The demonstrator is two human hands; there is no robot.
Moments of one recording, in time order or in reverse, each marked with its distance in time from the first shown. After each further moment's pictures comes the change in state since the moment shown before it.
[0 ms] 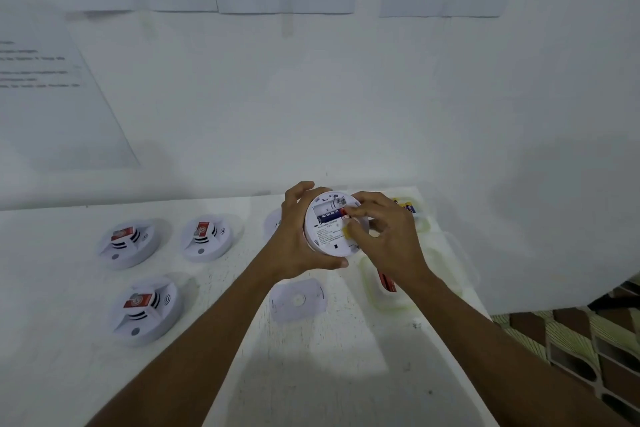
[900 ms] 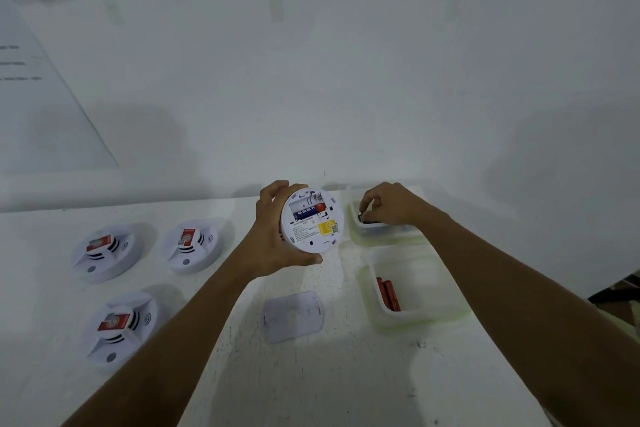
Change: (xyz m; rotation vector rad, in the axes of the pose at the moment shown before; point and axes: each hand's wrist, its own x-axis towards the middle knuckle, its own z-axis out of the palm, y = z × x) left_hand 0.026 -0.033 -0.030 0.173 0.014 -0.009; right_hand 0.108 0.090 -0.014 -0.473 -0.688 0.384
